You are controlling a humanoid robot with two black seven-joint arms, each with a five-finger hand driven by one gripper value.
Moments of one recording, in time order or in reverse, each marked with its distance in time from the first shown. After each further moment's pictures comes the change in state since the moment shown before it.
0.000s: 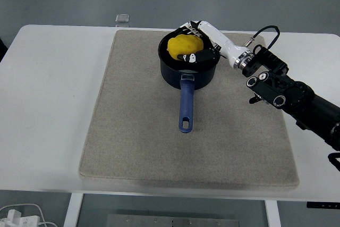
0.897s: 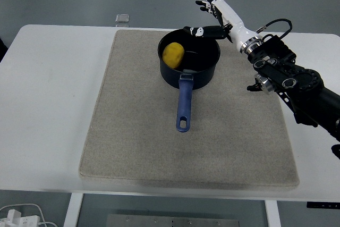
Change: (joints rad) left arm 0.000 0.000 0.000 -0.002 0.000 0.000 0.000; right arm 0.055 -0.034 0.027 0.003 0.402 0.036 -0.010
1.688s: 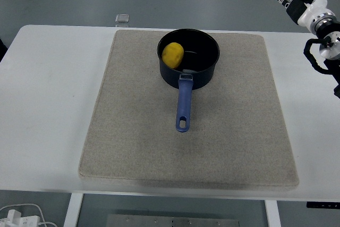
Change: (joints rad) left arm 0.000 0.000 0.000 0.000 0.000 0.000 0.000; right arm -0.003 -0.226 0.291 -0.003 0.585 0.128 -0.424
